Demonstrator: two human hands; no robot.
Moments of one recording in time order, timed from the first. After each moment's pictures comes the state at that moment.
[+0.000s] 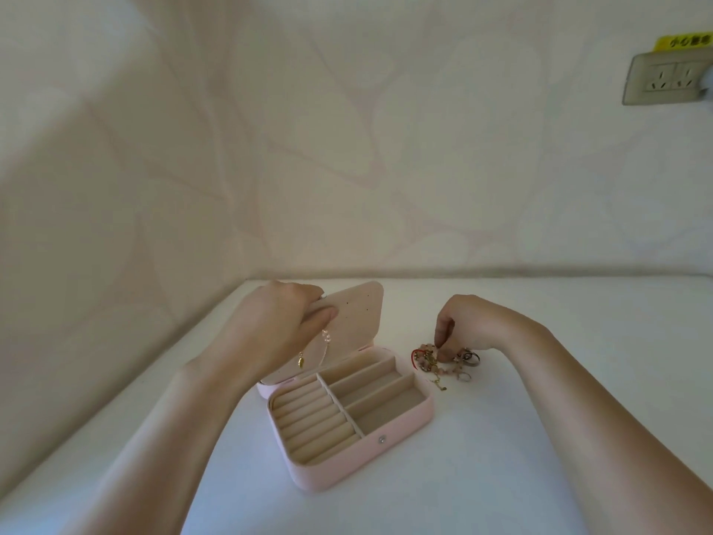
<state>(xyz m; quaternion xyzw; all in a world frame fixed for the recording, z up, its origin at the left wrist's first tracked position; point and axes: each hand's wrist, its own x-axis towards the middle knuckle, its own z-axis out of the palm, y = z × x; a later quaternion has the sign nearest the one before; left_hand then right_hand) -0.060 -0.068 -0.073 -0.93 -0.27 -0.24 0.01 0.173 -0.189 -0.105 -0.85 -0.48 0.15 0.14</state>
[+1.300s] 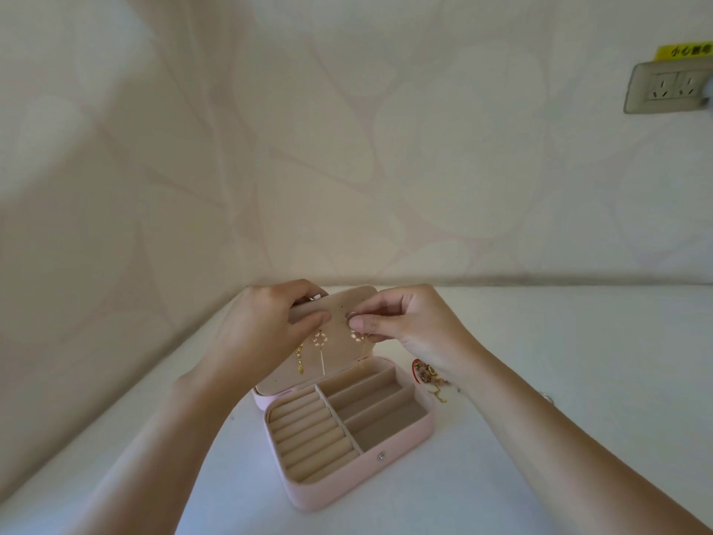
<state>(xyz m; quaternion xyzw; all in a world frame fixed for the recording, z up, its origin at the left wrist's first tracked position) -0.063 -0.061 -0.080 -0.89 -0.25 -0.36 -0.11 0.095 -0.174 -0.098 -0.54 -0.50 0.27 0.62</state>
